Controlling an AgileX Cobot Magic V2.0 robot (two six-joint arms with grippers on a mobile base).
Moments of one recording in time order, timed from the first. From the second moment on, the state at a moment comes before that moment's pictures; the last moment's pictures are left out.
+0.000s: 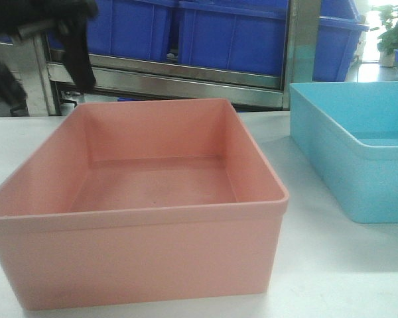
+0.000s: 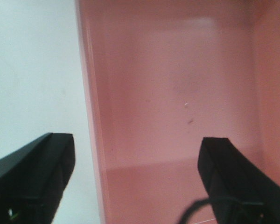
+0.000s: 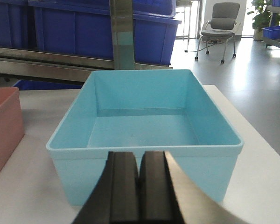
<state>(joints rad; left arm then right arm) -0.40 1.50 -1.26 -0.09 0.83 -0.28 0.00 -0.01 0.03 -0.03 0.07 0.10</state>
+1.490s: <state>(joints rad) -0.40 0.71 -0.76 0.20 0.57 -0.28 -0.17 1.52 -1.52 -0.02 1.02 -0.06</state>
